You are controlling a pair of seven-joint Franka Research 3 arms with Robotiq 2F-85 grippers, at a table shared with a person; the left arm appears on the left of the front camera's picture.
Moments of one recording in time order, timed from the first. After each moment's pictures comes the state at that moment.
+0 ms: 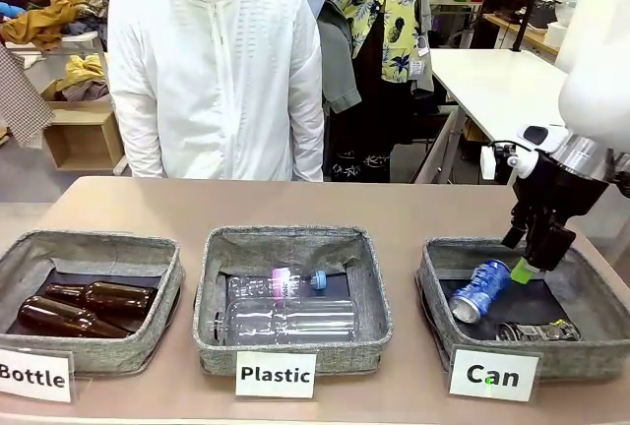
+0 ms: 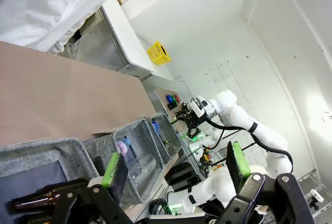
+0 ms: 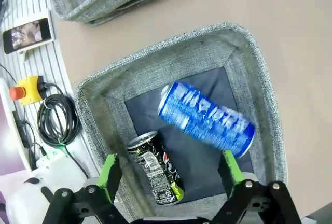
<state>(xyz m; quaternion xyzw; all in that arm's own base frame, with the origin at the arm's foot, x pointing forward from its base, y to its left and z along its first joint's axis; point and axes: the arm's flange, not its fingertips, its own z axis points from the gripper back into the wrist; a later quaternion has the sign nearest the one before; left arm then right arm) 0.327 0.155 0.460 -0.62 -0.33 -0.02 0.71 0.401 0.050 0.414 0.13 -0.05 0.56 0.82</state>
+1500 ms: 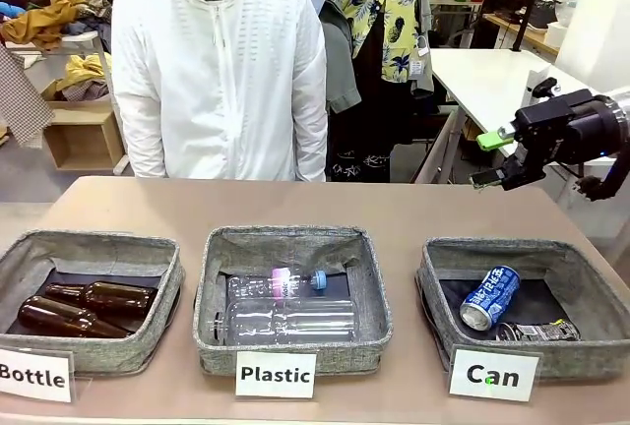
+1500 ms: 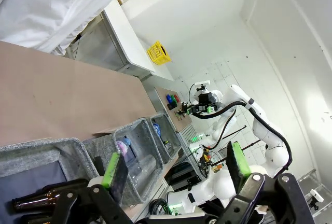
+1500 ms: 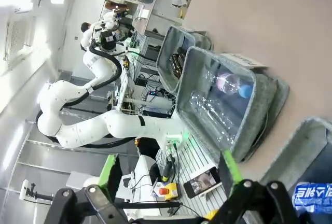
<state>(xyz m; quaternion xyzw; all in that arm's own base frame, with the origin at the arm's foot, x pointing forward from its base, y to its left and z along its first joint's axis) 0.327 0.155 0.459 -0.62 -0.33 -0.02 0.71 0.434 0.023 0.461 0.58 -0.07 0.16 0.79</state>
